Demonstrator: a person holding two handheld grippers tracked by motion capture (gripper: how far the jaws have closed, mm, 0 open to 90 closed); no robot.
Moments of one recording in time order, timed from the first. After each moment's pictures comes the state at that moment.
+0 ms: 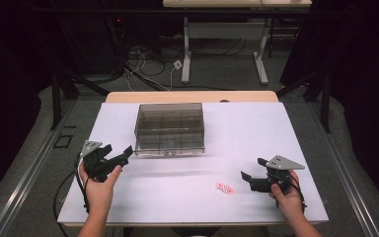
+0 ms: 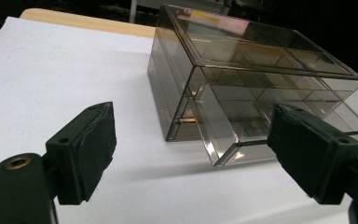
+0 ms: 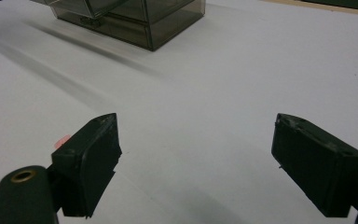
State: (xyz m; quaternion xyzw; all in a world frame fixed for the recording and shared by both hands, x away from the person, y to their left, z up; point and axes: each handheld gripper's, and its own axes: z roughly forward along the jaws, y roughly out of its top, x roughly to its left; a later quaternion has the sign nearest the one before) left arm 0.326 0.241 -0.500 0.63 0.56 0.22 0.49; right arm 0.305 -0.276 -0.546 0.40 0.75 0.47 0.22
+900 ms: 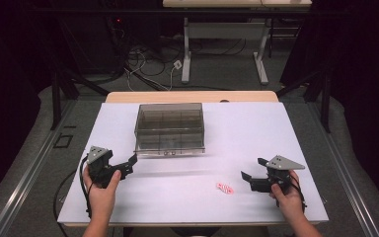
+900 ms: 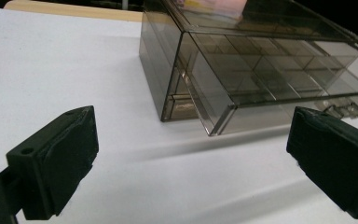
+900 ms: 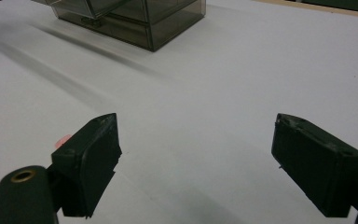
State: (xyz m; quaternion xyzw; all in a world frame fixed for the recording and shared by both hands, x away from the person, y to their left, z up) left arm 0.319 0.234 -0.516 0.66 0.54 0.22 0.47; right arm 0.305 -0.276 -0.545 0.40 0.75 0.47 0.22
